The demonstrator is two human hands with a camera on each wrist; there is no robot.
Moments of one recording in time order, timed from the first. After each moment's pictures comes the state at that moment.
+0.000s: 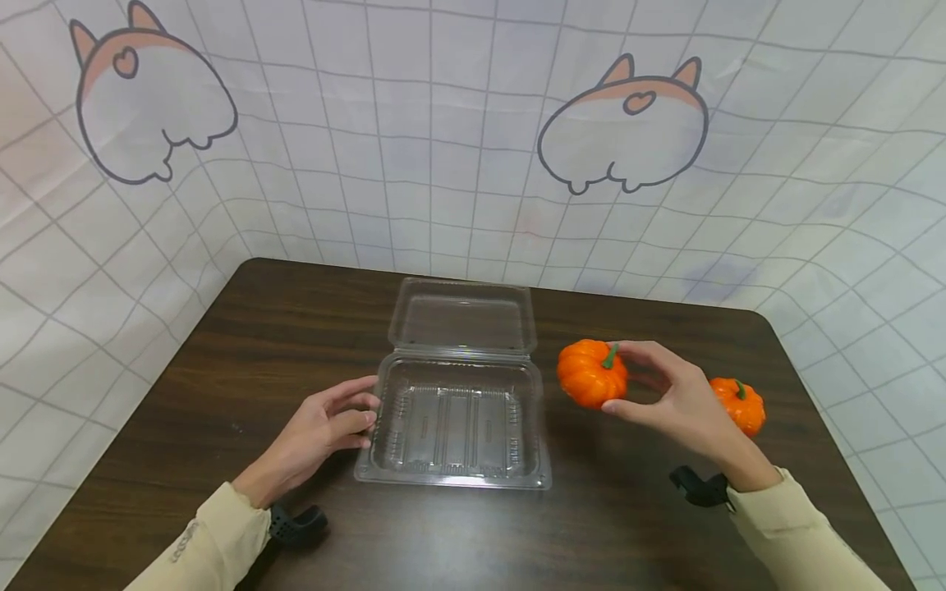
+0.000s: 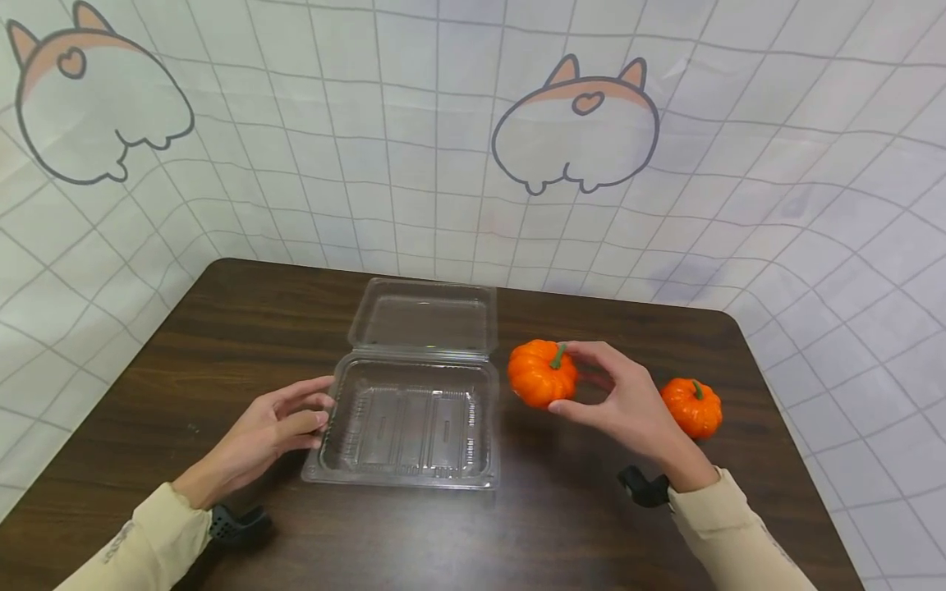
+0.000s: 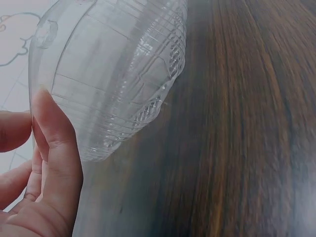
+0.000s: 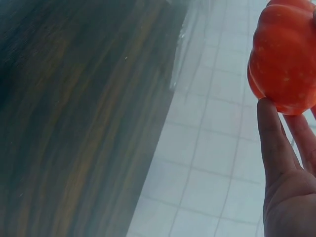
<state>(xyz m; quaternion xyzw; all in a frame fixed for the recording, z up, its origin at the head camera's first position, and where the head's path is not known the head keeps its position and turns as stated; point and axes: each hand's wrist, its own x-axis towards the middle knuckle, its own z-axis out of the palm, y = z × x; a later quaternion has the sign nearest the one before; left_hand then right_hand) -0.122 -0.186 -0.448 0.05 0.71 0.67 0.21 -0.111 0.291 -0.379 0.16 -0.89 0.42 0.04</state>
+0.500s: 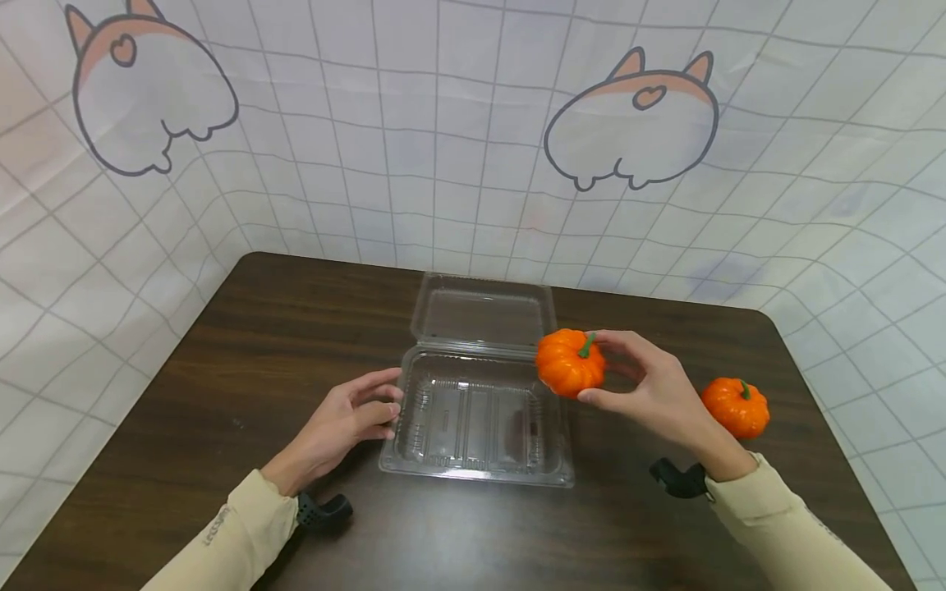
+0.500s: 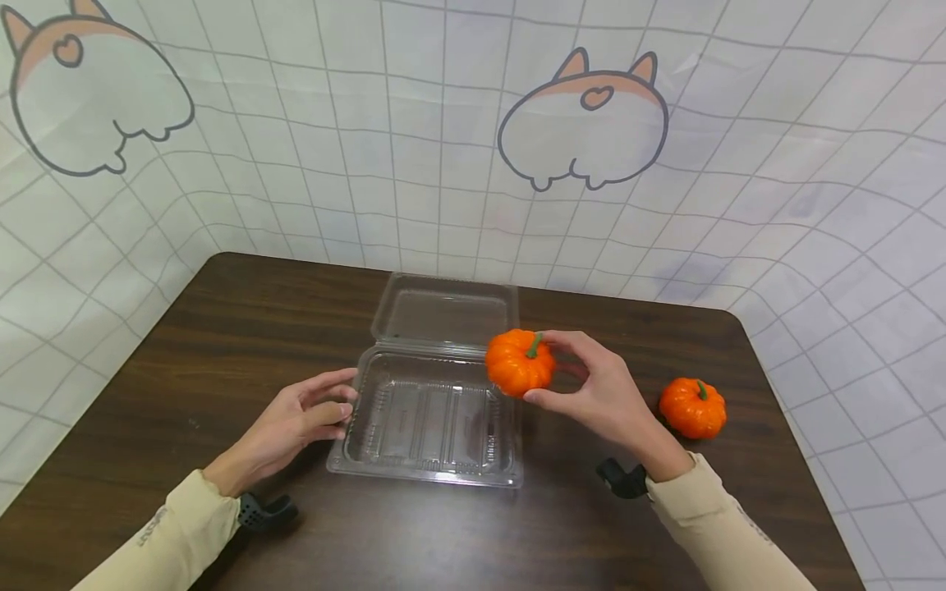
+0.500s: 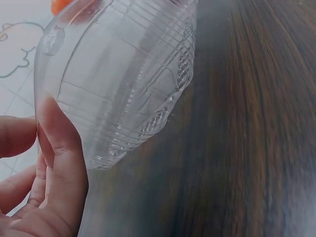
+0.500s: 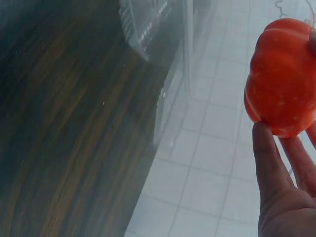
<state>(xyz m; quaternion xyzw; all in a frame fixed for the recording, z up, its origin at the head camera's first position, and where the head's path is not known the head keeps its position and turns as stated) -0.132 -0.161 -0.453 0.05 0.69 0.69 0.22 -0.124 0.260 -0.375 0.18 -0.89 0.43 0.03</state>
